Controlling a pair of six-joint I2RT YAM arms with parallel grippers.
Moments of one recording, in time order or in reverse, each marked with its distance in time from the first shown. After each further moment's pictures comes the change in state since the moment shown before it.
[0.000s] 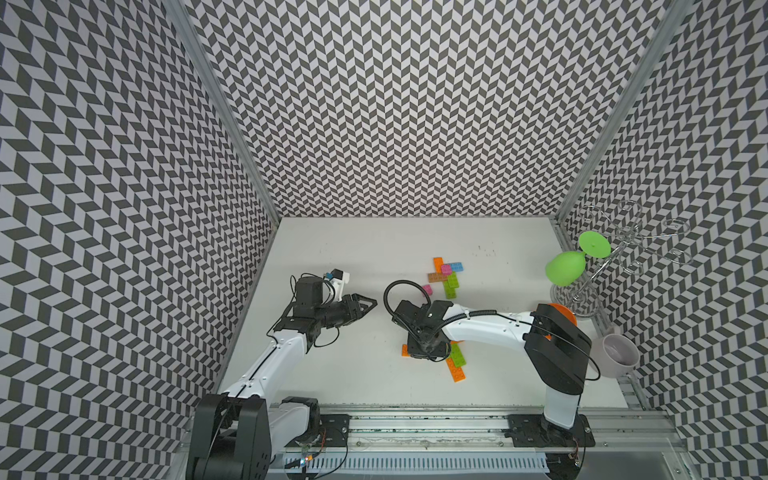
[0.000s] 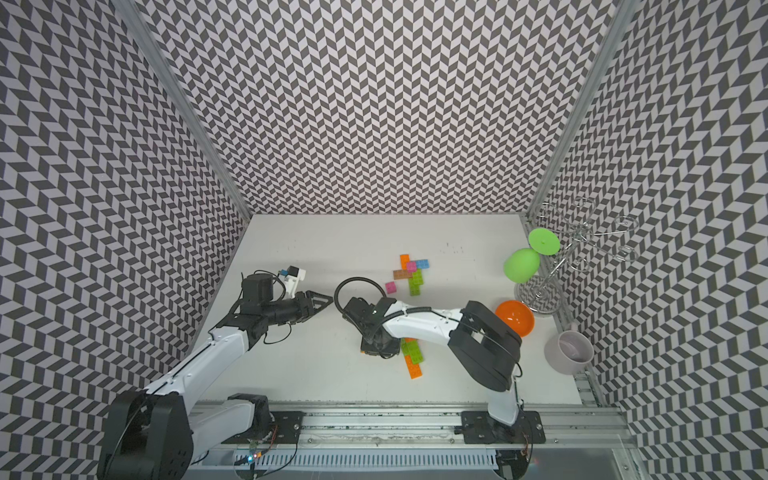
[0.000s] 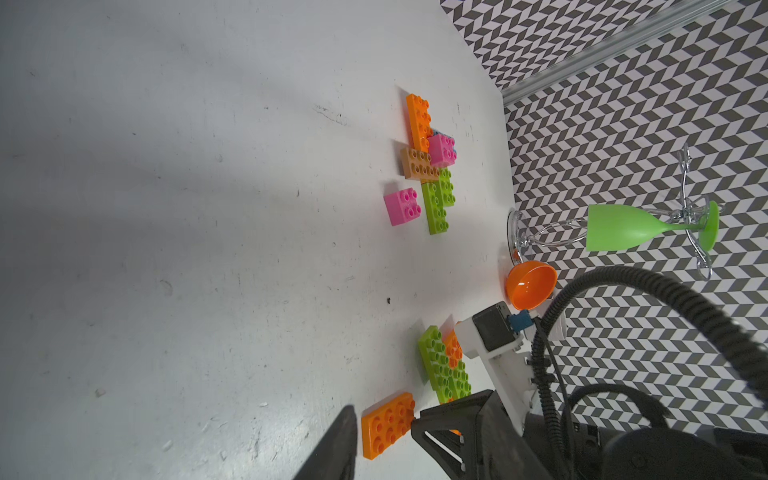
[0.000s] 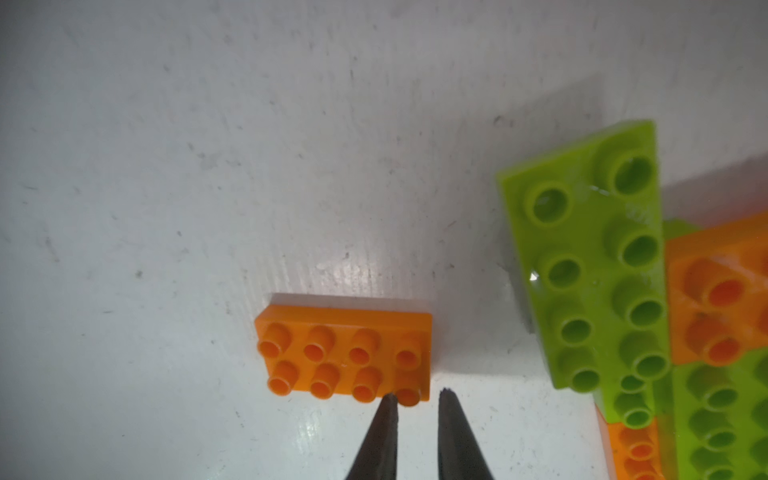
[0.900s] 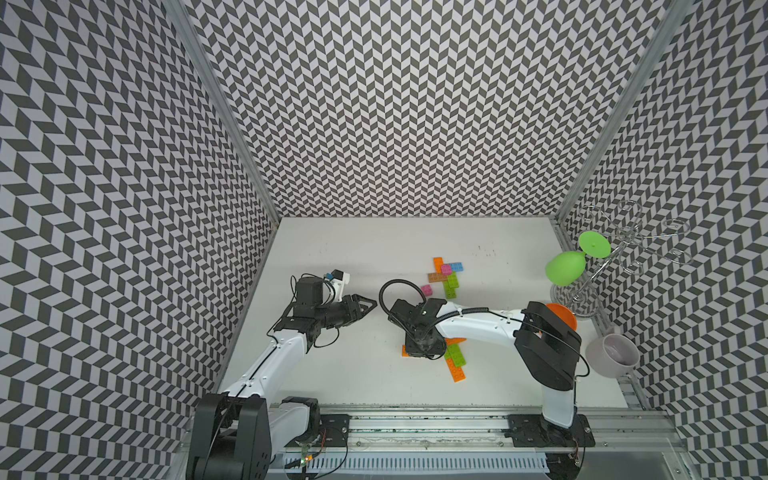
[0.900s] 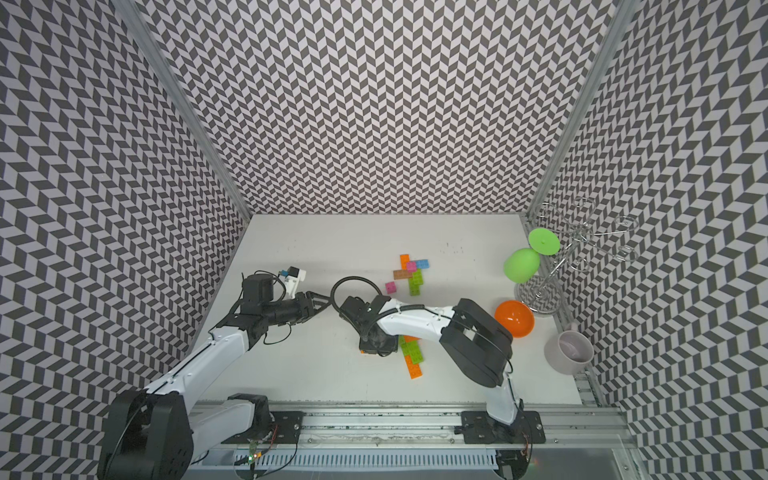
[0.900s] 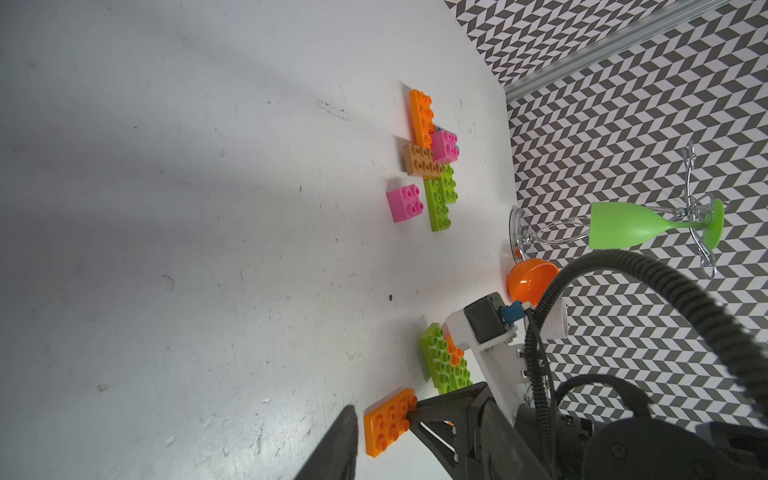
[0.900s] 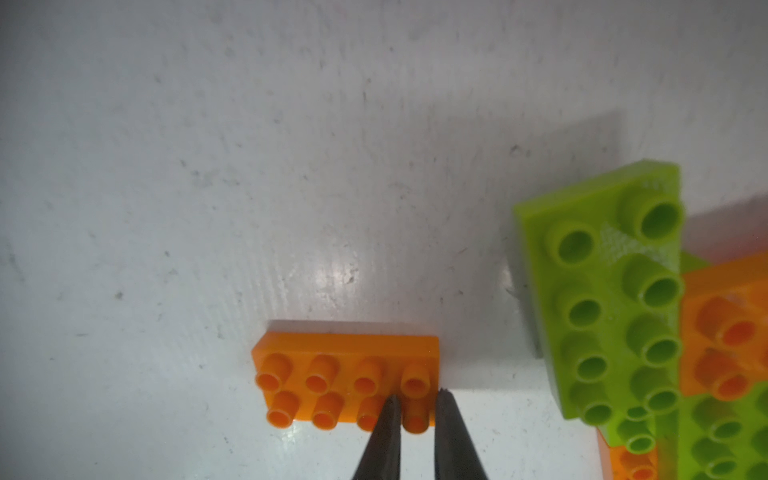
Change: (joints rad) left arm 0.000 0.002 0.000 -0.010 0.000 0.008; right arm -0.002 0.066 0.063 -0.050 0.017 -0.042
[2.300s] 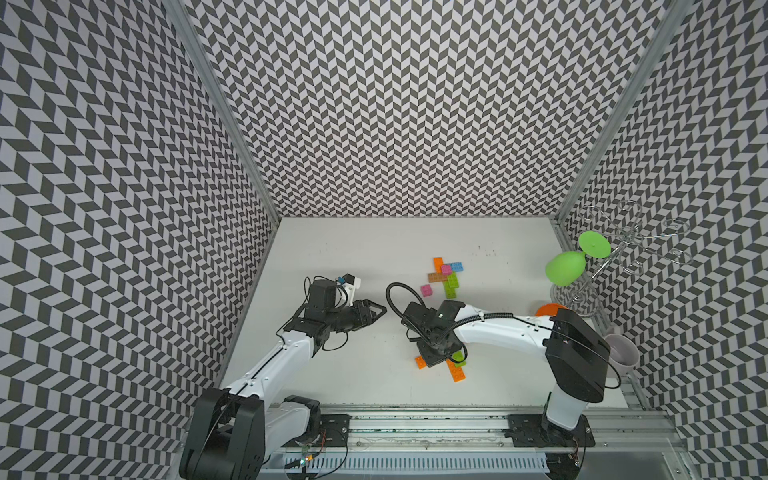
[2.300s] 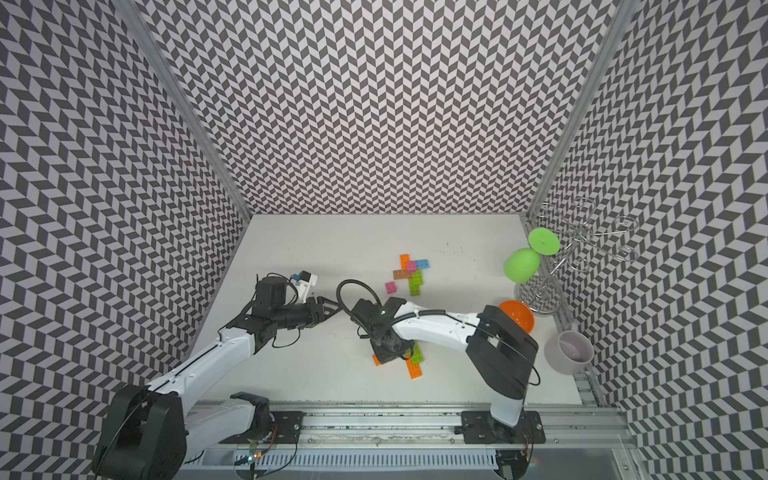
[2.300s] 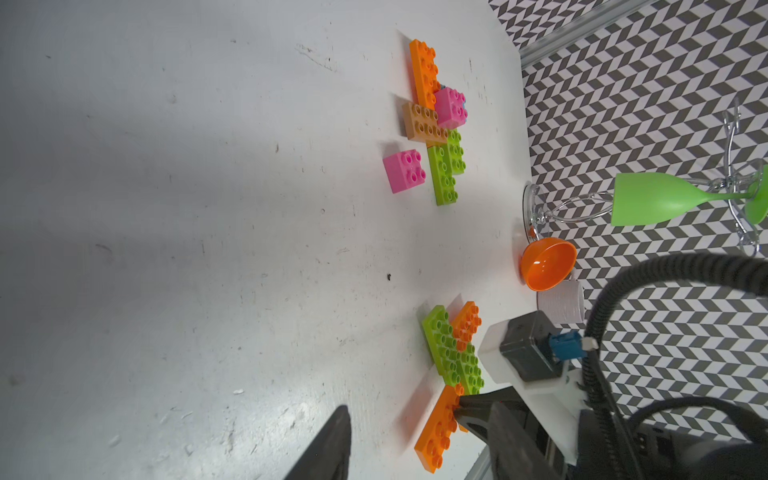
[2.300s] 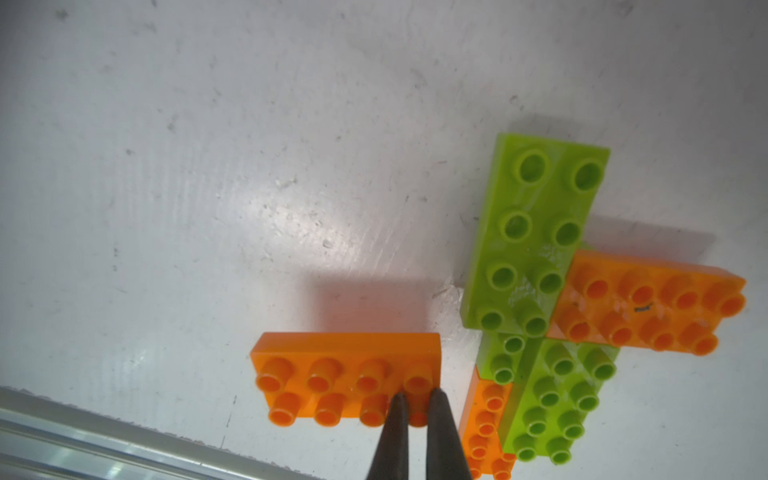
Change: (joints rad) left arm -0.129 0.008 -0.018 0.020 -0.100 -0.044; right arm 0.000 -0.172 -0.125 -0.073 0.023 -0.493
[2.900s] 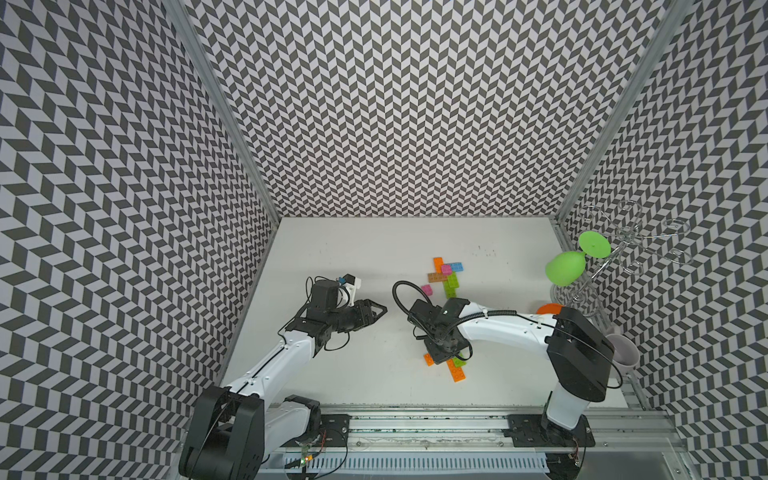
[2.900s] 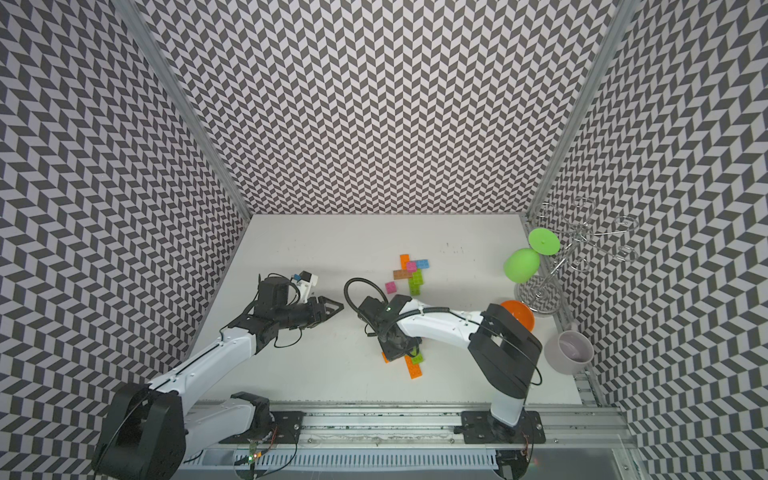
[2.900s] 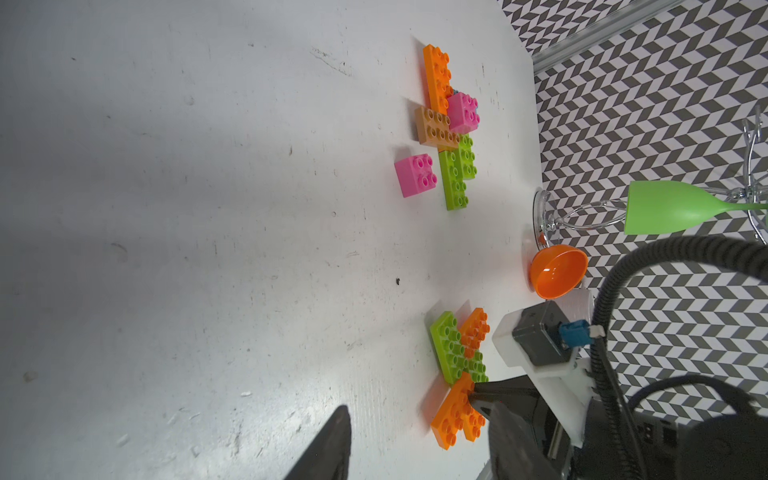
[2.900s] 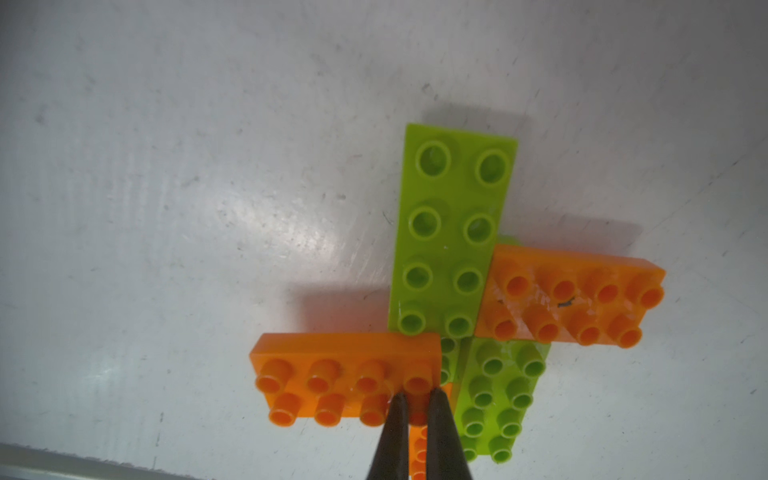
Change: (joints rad) left arm -0.022 0.003 0.000 0.006 -0.042 -0.018; right arm -0.055 -0.011 -0.032 -0.015 0.037 -0.035
